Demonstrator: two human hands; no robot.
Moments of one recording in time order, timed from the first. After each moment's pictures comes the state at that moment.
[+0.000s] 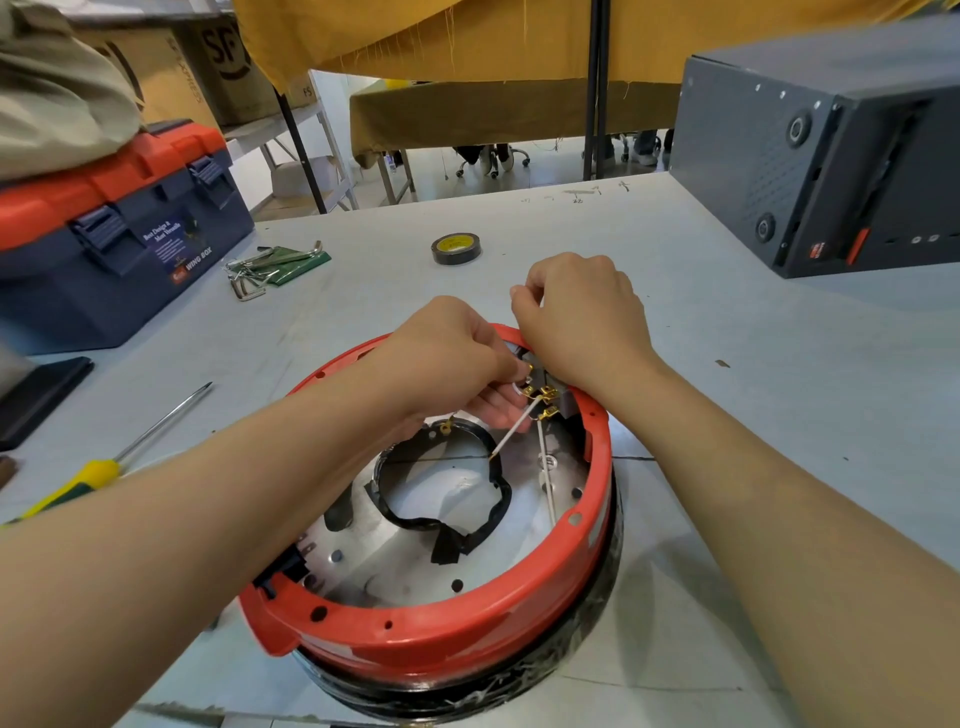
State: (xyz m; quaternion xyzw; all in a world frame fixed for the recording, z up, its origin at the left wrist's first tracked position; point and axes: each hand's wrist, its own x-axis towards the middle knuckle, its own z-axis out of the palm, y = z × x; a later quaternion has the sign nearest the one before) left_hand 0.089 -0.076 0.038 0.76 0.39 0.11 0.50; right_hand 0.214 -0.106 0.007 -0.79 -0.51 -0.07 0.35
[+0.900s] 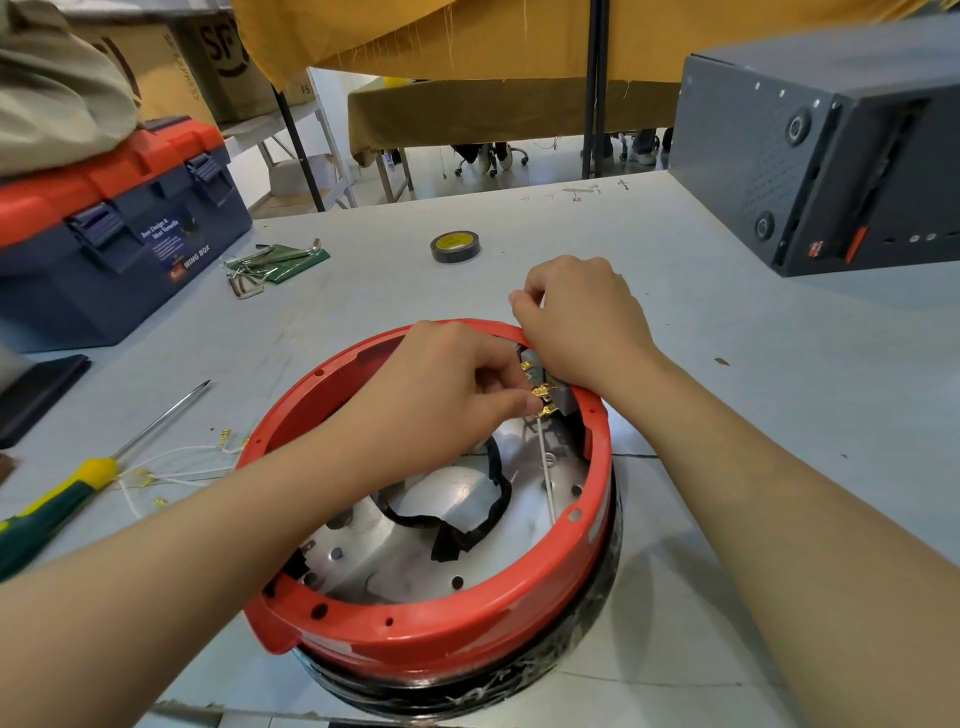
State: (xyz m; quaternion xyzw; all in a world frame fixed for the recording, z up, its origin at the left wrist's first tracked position) left_hand 0.068 -0.092 0.032 0.93 0.25 0.16 0.21; right_hand 0.217 -0.106 0.006 -0.78 -0.53 -0.06 0.33
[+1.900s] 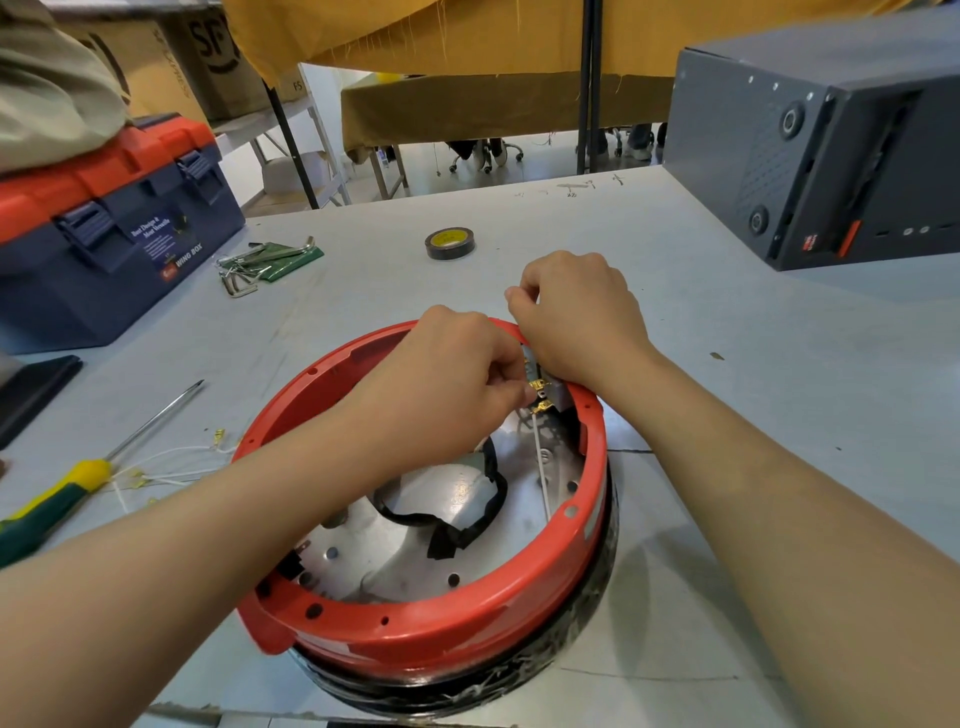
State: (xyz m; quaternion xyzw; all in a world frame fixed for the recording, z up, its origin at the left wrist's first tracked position) left_hand 0.076 -0.095 0.038 0.95 0.26 0.12 0.12; right_hand 0.216 -0.107 0.006 -0.79 -0.52 -0.06 0.32
